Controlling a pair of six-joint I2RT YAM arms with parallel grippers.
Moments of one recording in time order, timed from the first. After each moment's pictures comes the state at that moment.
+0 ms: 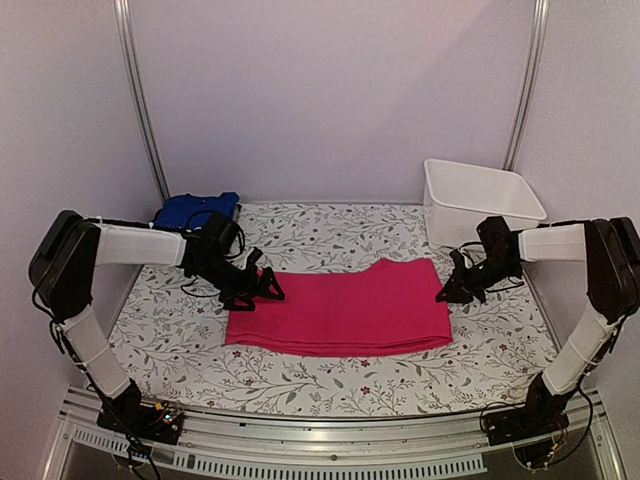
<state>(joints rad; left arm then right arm) -0.48 1.75 1.01 -0.40 0.51 -0.51 0.17 1.70 0.94 -0.52 -0.63 0.37</state>
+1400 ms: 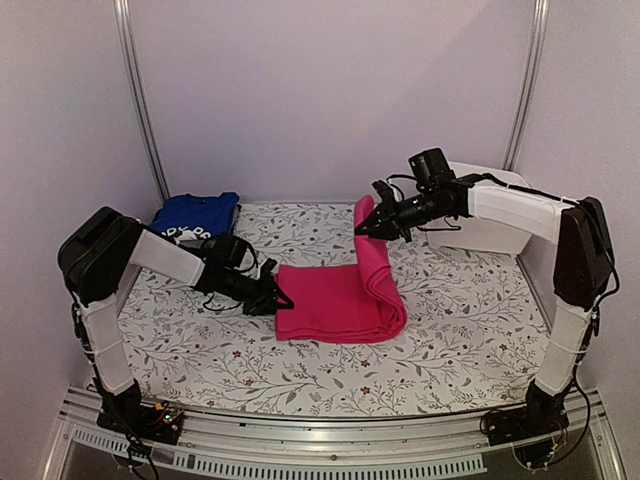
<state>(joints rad) -0.50 1.93 0.92 0.11 0.73 -0.76 0.50 1.86 1.54 -0.45 -0.81 0.68</state>
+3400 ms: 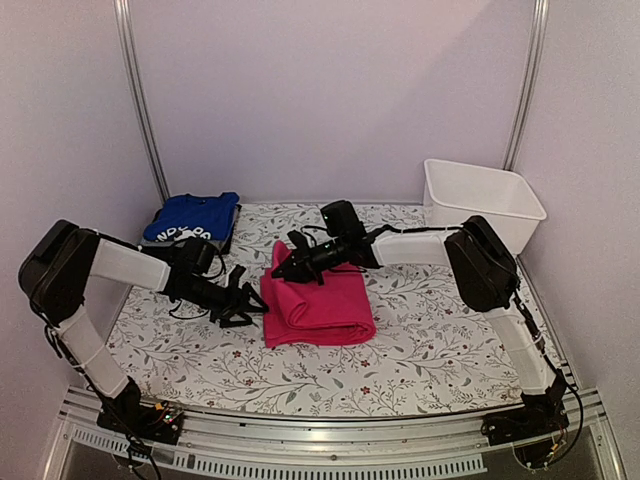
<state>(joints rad) -0.39 1.71 0.75 -0.07 0.68 -0.61 0.79 2.45 1.88 0.05 -0.93 1.09</state>
